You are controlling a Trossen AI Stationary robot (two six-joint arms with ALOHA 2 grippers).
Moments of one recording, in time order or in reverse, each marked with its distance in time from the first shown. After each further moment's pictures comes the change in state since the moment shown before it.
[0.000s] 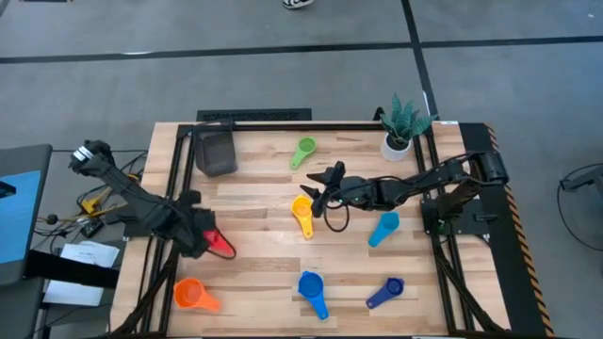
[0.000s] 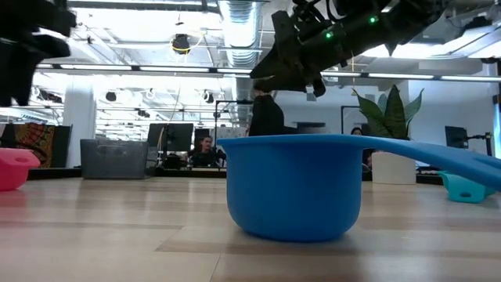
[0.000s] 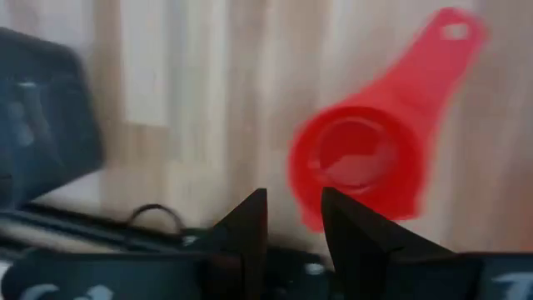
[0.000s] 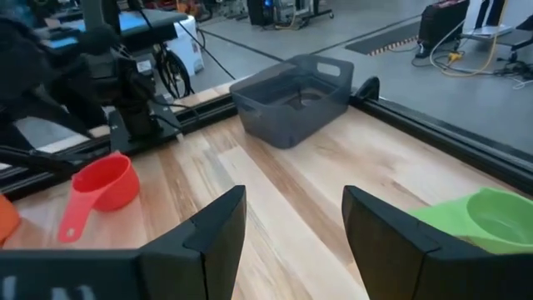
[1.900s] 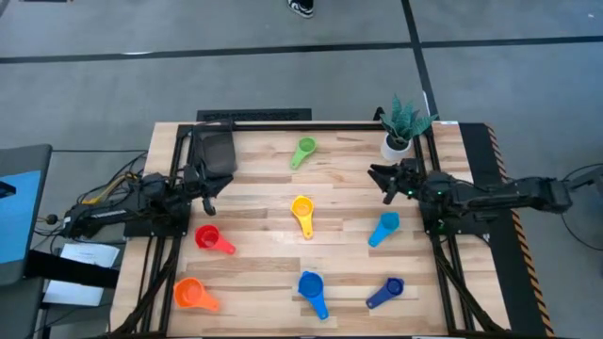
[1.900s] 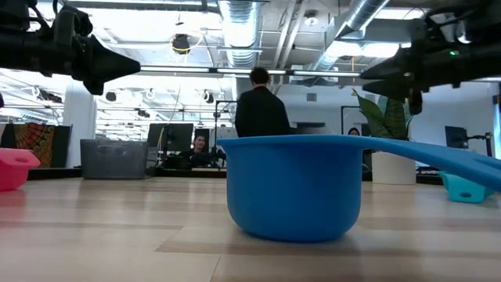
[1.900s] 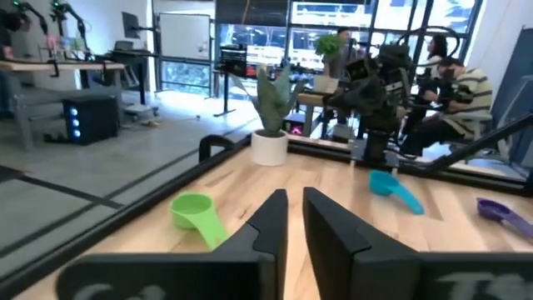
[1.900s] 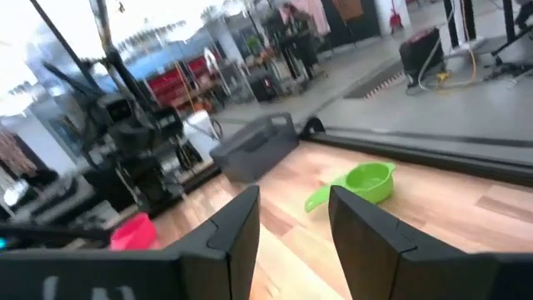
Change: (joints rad) left arm 0.786 -1.038 -0.773 1.382 0.121 0.588; right arm -0.137 -1.000 -0.714 -0.038 -0.065 0.142
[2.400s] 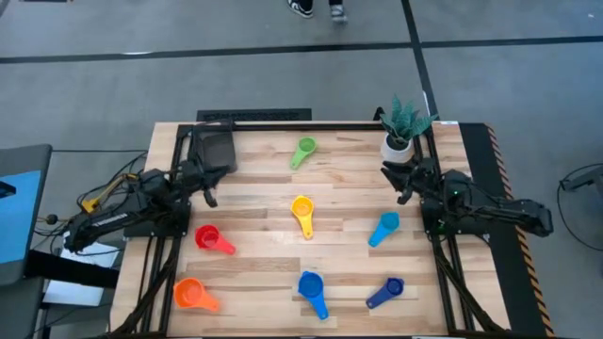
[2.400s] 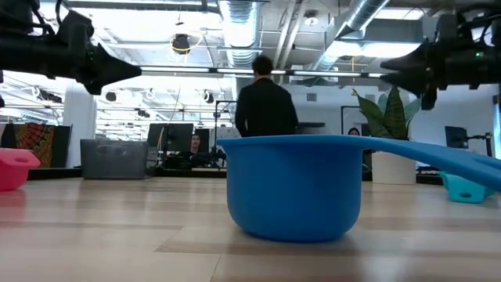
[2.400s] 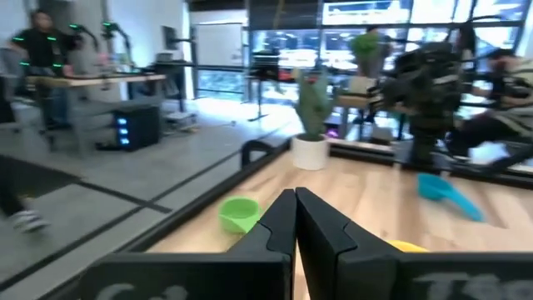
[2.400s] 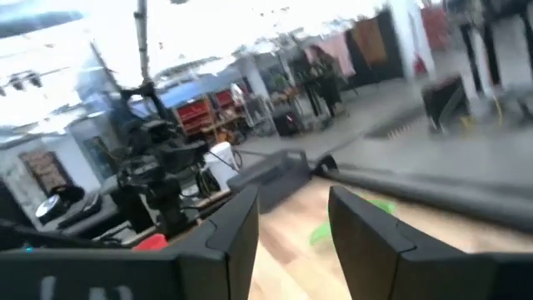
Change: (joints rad) left arm 0.177 -0.008 0.000 0.002 0.084 0.047; right arm -0.126 -0.513 -0.086 -0.275 -0.158 -0.069
